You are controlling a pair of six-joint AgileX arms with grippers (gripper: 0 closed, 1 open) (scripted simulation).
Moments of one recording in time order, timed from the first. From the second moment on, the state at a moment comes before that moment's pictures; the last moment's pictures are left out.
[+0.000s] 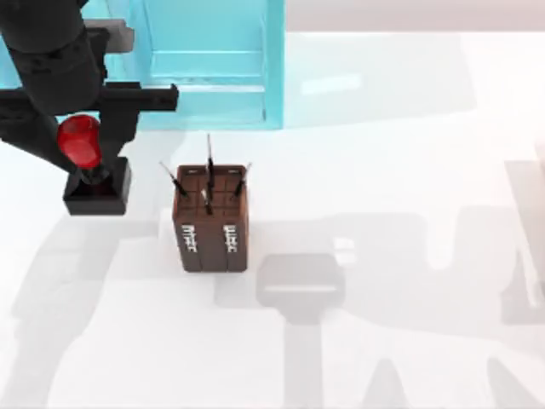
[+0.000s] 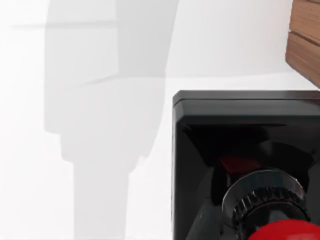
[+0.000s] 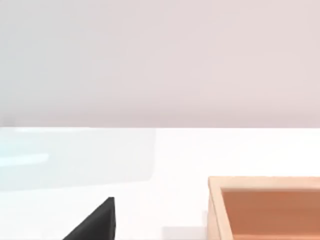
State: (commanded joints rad) left arm -0.33 1.84 1.75 -1.48 0.00 -0.31; right arm 0.00 0.00 0.00 0.00 0.00 0.00
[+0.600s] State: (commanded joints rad) left arm -0.33 1.83 1.68 -1.42 0.00 -0.31; right arm 0.00 0.00 0.00 0.00 0.00 0.00
